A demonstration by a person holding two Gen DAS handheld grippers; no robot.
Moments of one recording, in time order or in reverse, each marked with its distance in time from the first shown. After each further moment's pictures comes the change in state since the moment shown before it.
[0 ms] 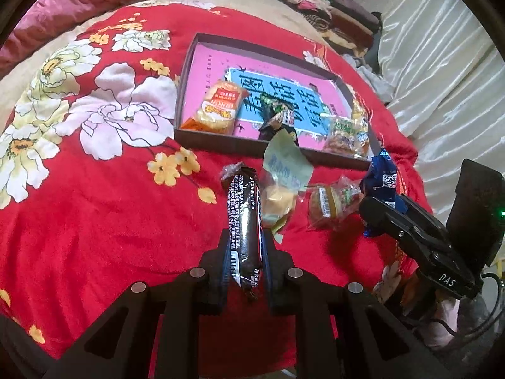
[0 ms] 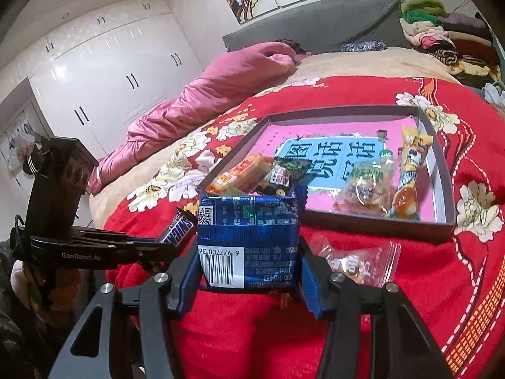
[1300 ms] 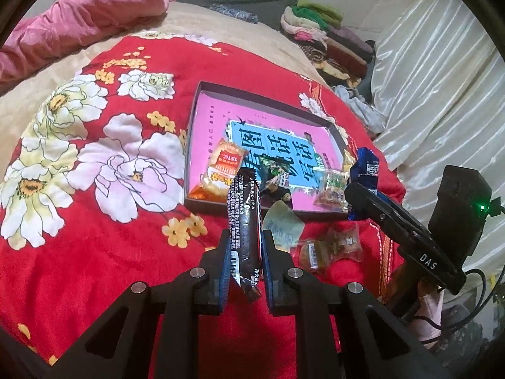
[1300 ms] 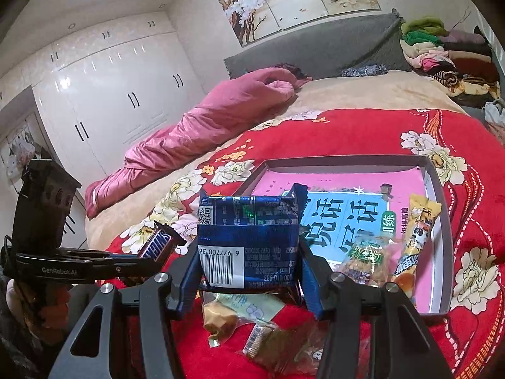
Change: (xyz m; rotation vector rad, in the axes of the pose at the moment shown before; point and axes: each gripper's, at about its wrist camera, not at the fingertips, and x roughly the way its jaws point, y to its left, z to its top) left arm -0.030 0.008 0.032 -0.018 -0.132 -0.035; right arm 0.013 -0.009 0.053 -0.022 -0.113 -0.007
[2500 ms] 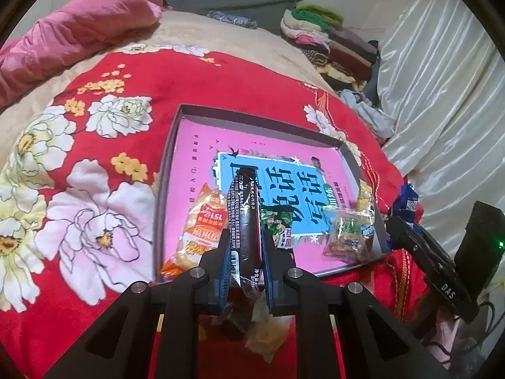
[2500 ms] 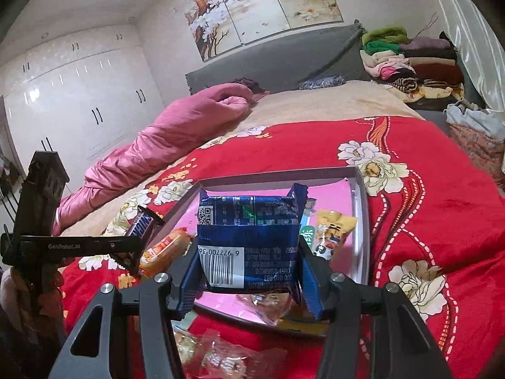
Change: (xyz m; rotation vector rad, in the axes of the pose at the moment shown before) left arm 0.061 -0.021 0.054 0.034 -0.033 0.043; right arm -0.025 -0.064 0.005 0.041 -0.066 -0.177
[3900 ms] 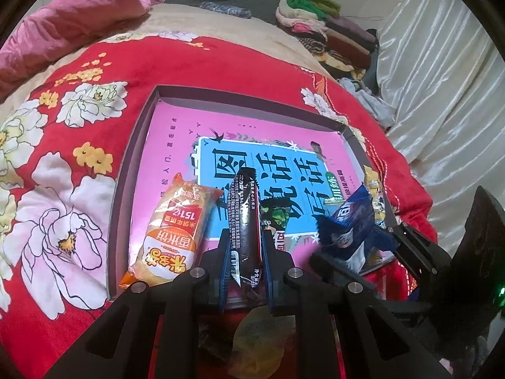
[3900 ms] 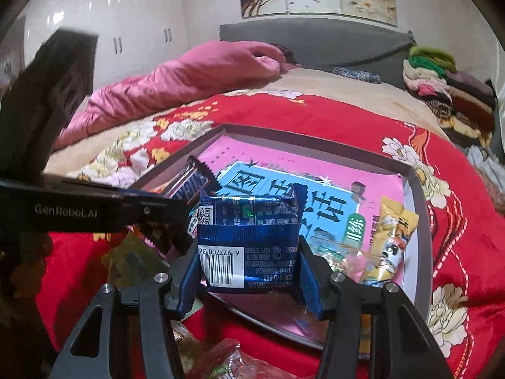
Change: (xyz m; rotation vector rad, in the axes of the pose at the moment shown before) left arm 0.041 -0.012 -0.003 0.022 0.038 0.000; right arm 0.067 0.053 -0.022 -0.299 0.175 -0.034
